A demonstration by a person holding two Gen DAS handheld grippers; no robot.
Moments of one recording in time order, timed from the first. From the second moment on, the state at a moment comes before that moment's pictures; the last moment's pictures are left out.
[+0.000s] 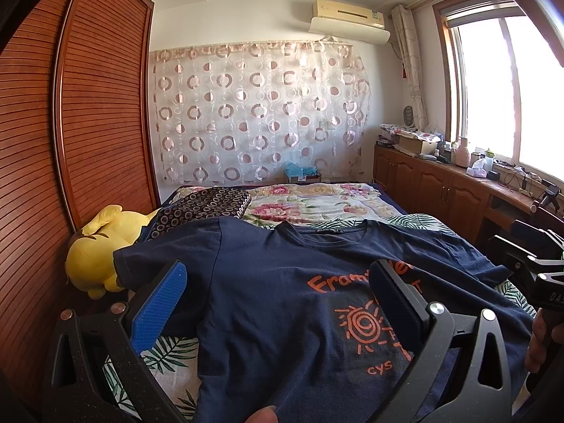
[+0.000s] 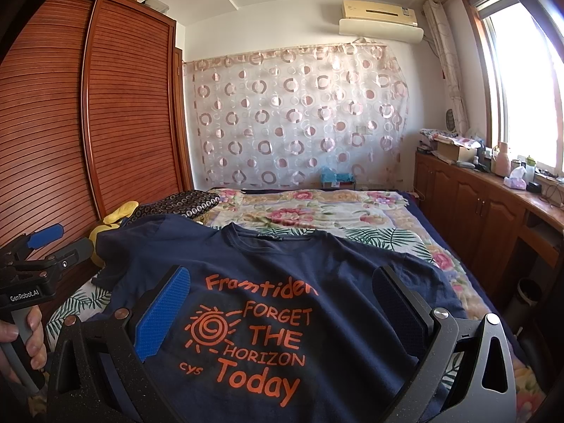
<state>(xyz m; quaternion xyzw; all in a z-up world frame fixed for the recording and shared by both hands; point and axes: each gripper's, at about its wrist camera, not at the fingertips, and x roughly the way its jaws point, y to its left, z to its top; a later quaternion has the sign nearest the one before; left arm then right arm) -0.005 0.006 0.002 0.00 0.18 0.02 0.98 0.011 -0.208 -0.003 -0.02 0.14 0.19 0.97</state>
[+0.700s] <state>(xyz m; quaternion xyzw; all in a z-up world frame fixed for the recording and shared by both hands) -0.006 0.005 0.001 0.00 0.18 0.02 0.98 0.011 -0.204 -0.002 -0.02 0.14 0.19 0.97</state>
